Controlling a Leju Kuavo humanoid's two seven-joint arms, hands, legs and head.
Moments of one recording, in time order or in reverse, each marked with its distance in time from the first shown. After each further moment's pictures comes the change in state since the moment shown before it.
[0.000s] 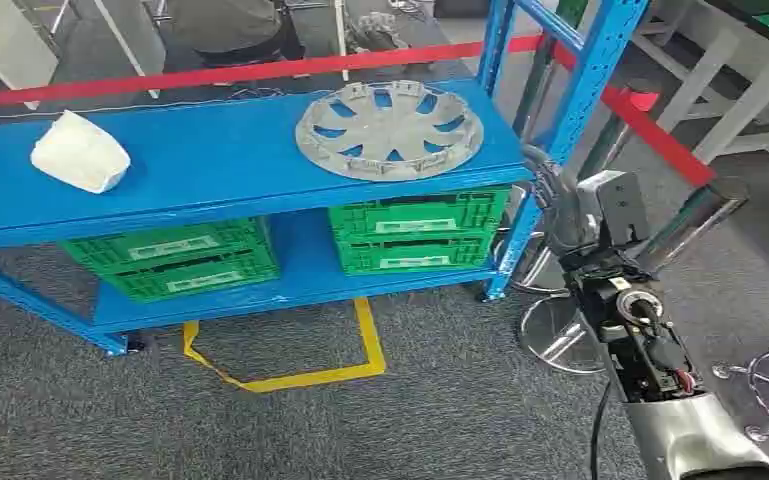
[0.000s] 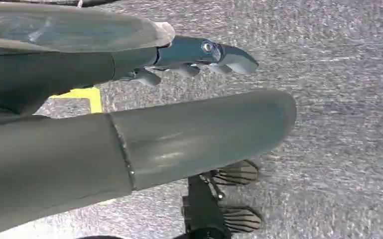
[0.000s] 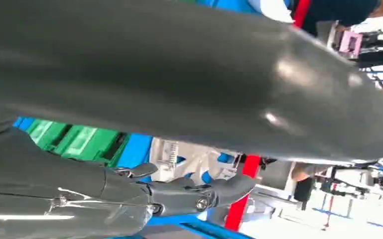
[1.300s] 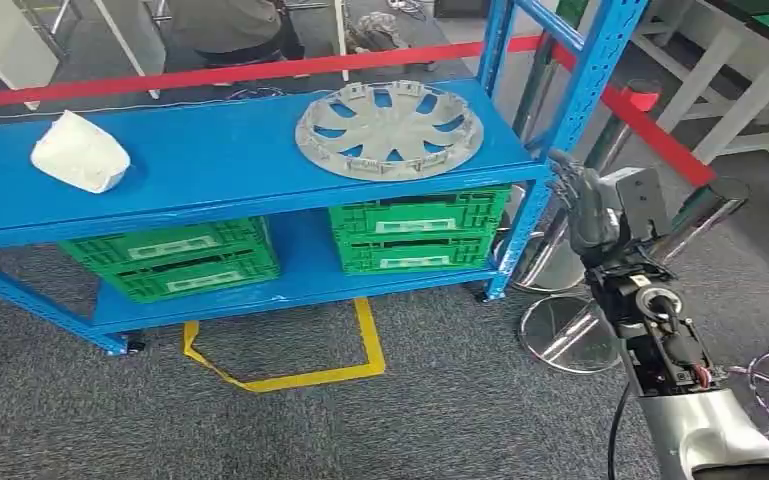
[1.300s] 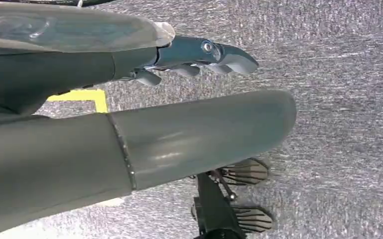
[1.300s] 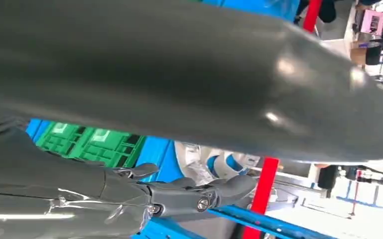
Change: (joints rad) left arm 0.018 0.010 0.002 0.000 -0.024 -0.033 -0.019; right arm 0.005 -0.034 -0.058 0.039 -0.020 -0.002 0.020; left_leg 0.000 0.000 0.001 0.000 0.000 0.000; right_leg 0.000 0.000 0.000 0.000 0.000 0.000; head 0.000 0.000
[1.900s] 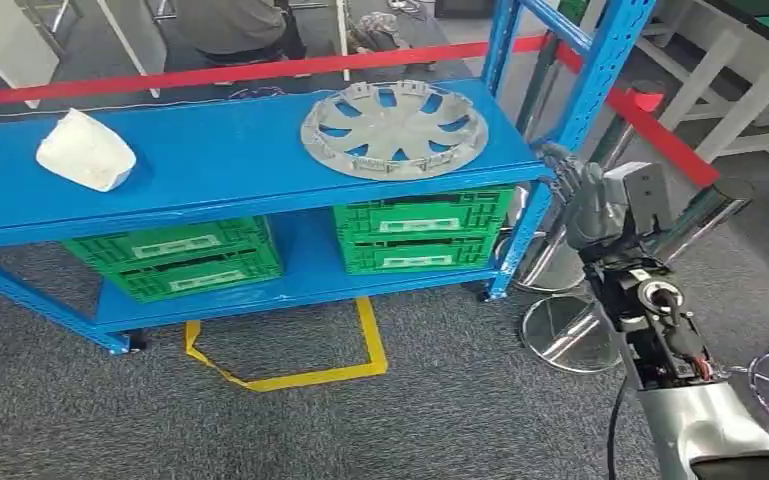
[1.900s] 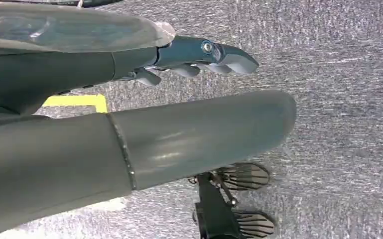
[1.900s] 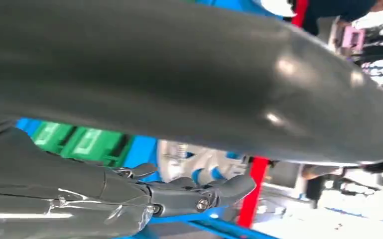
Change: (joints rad) left arm -0.003 0.008 0.000 0.000 -0.010 0.000 0.000; right arm -0.050 -0.004 0.007 0.046 -0.055 0.057 -0.031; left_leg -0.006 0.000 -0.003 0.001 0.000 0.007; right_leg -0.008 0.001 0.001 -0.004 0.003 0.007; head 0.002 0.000
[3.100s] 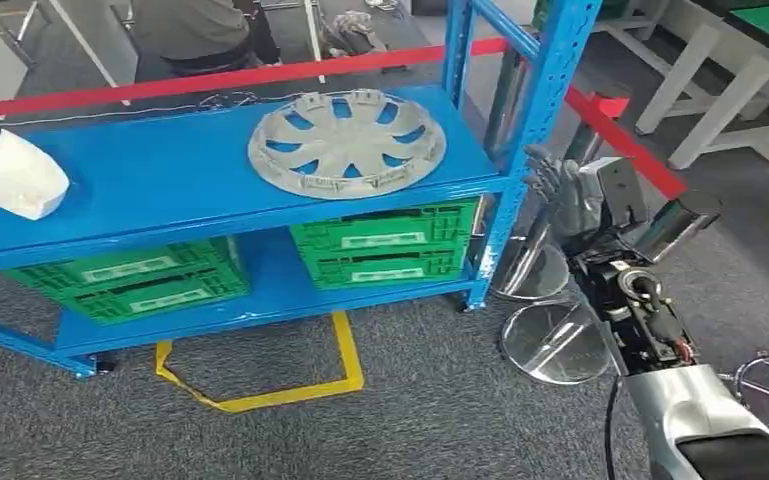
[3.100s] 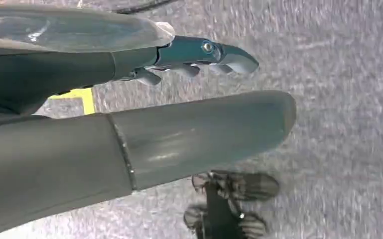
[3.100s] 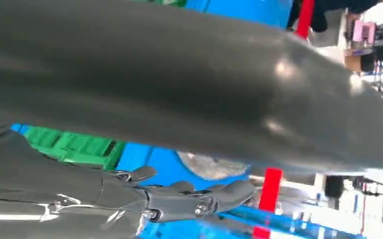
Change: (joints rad) left arm -0.023 -0.002 0.000 0.000 -0.014 0.009 0.017; right arm -0.037 -0.004 0.023 0.105 -0.011 0.008 -0.016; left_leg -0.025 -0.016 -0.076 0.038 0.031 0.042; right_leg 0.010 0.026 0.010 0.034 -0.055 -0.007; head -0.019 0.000
